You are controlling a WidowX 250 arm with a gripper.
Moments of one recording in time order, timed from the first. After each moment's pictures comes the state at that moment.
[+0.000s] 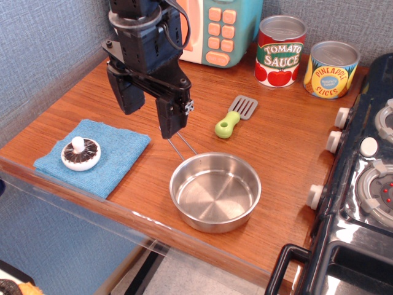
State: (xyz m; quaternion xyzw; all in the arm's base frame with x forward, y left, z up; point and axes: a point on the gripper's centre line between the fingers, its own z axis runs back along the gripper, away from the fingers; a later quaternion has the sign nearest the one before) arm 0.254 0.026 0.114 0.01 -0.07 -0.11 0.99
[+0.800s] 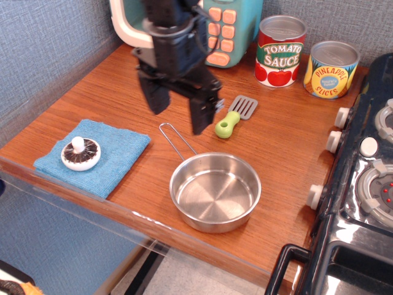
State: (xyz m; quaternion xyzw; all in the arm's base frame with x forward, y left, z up) arm 0.295 0.009 0.099 0.00 -0.09 -0.08 0.99
